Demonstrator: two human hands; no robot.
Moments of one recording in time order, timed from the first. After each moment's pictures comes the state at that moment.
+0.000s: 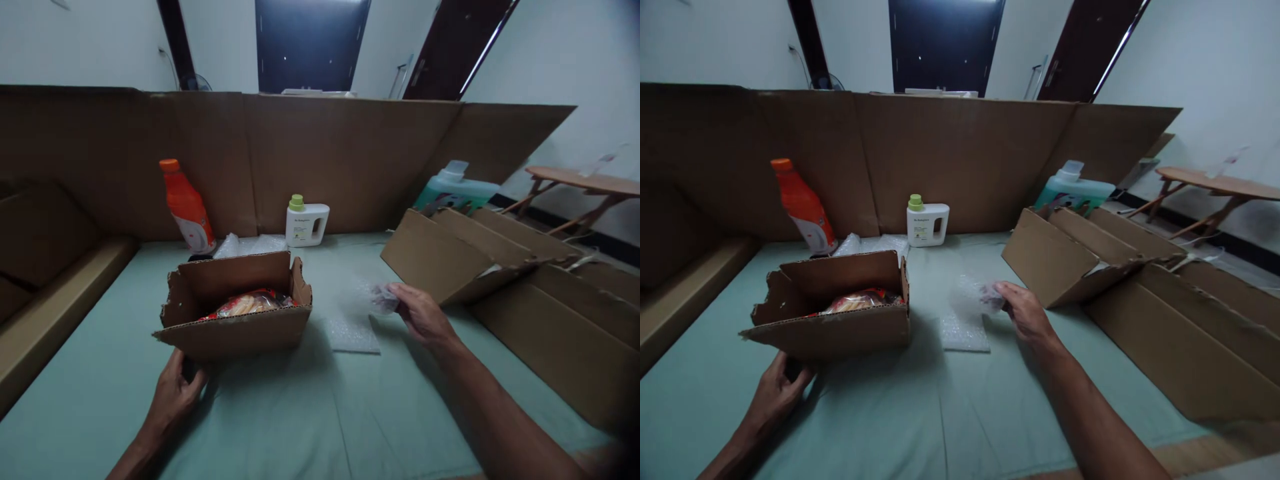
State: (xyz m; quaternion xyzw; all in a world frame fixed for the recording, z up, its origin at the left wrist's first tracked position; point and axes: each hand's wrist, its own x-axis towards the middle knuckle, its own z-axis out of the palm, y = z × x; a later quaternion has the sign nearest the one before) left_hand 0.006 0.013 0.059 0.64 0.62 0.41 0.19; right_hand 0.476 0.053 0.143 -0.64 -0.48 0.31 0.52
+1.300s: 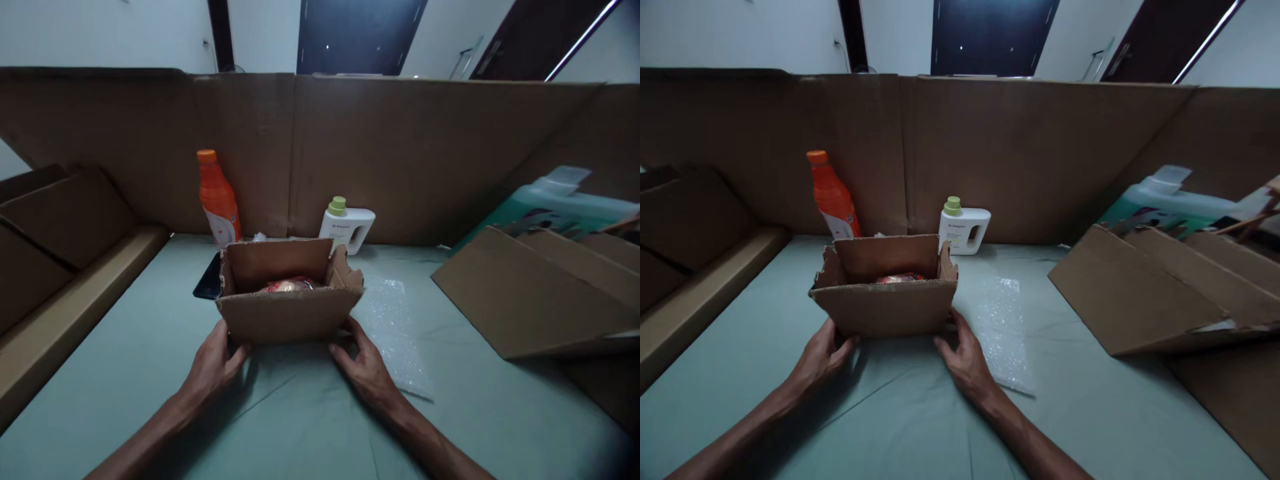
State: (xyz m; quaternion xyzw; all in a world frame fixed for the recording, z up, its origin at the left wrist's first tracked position) left_hand 0.031 0.064 0.086 0.67 0.63 0.33 0.22; right_hand 0.338 0.066 0.073 -0.55 -0.66 0.30 0.42
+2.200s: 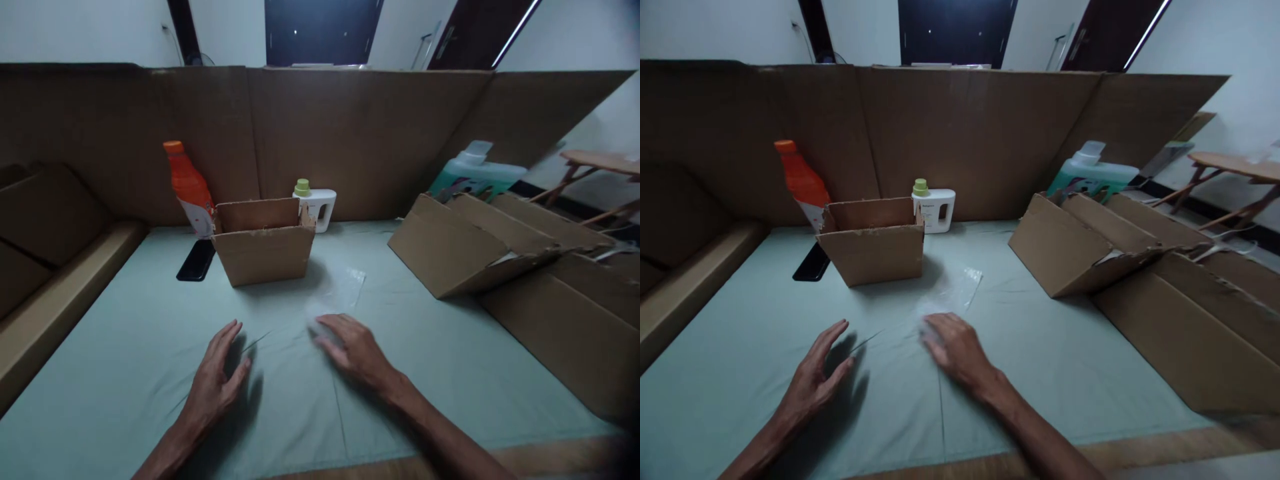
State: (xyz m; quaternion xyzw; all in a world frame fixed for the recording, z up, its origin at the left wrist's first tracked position) left_hand 0.056 -0.023 0.065 0.72 0.55 0.36 0.21; right_hand 0.363 -0.008 0.106 -0.51 -0.80 0.14 0.29
